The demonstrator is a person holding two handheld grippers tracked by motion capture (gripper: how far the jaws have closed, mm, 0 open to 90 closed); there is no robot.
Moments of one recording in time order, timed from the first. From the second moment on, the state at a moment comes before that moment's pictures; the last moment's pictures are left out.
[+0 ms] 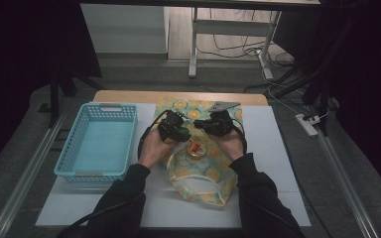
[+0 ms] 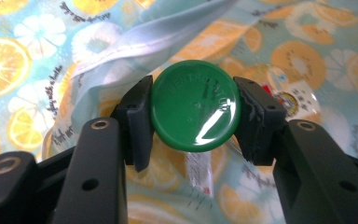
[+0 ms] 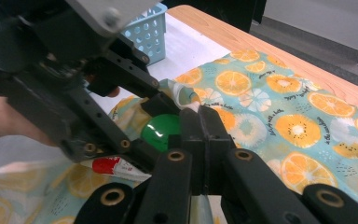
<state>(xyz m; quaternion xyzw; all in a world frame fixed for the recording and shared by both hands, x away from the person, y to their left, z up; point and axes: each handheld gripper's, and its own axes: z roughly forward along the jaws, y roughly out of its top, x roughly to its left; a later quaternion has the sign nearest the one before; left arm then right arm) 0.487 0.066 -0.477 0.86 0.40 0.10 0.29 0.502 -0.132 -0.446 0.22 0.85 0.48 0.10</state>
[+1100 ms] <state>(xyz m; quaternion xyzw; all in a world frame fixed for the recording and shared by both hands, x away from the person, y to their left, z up) 0.491 0.053 -0.470 0.87 0.37 0.10 0.32 0.505 -0.135 -0.449 0.23 0.84 0.48 0.10</state>
